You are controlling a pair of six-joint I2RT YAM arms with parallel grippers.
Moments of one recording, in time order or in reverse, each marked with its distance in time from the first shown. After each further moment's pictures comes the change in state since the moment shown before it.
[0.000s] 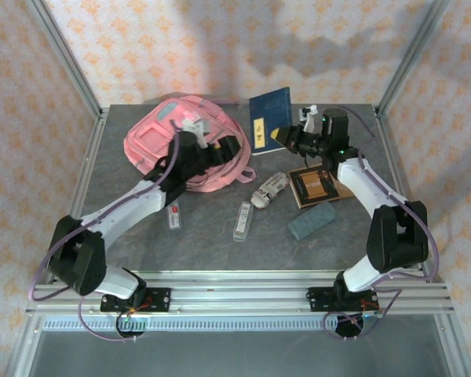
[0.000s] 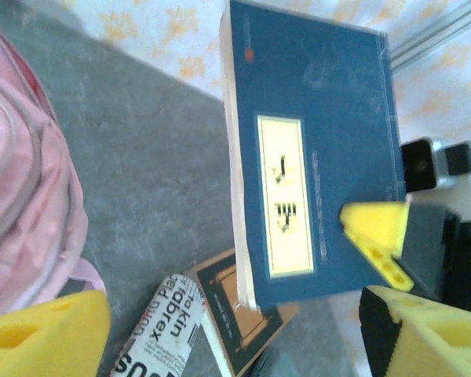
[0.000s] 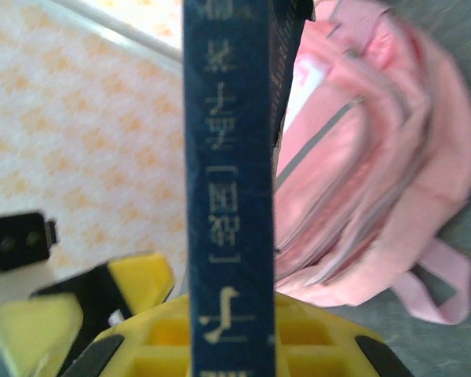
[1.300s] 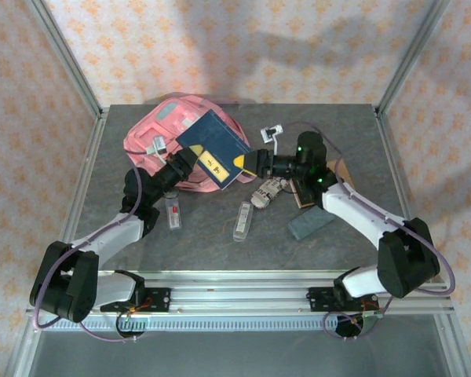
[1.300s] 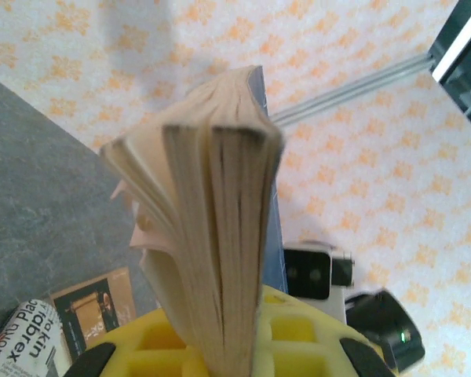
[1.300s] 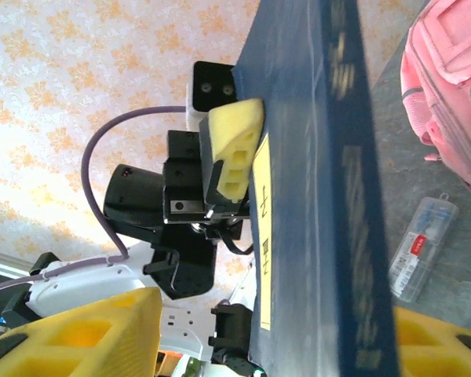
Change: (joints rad) left arm 0.186 -0.164 -0.458 0.764 0.225 -0.469; right arm 0.291 -0.158 -0.233 0.402 -0.106 0.251
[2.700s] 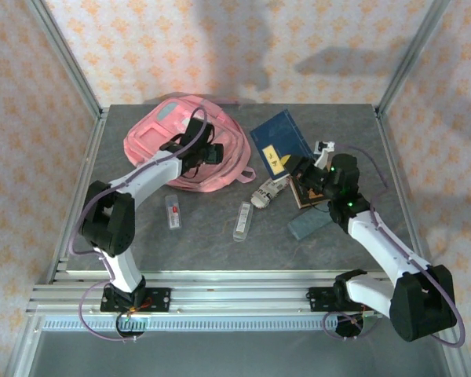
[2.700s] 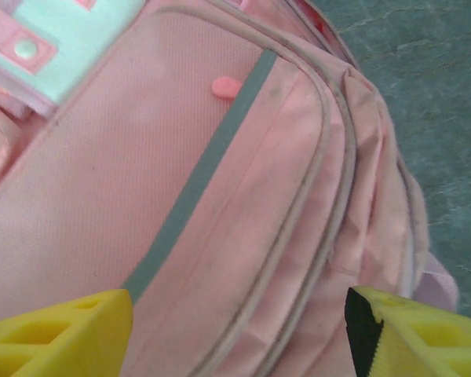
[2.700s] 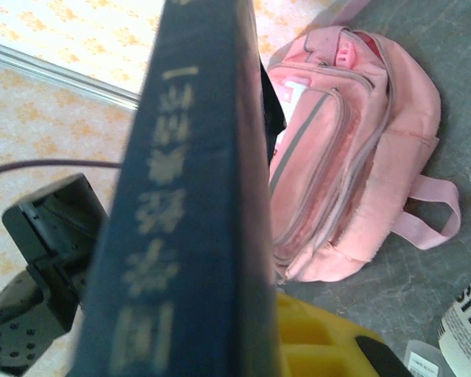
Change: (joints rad) left arm -0.150 0.557 0.879 -1.366 -0.634 1.010; right arm -0.232 -0.303 -0.273 -0.172 0.407 0.032
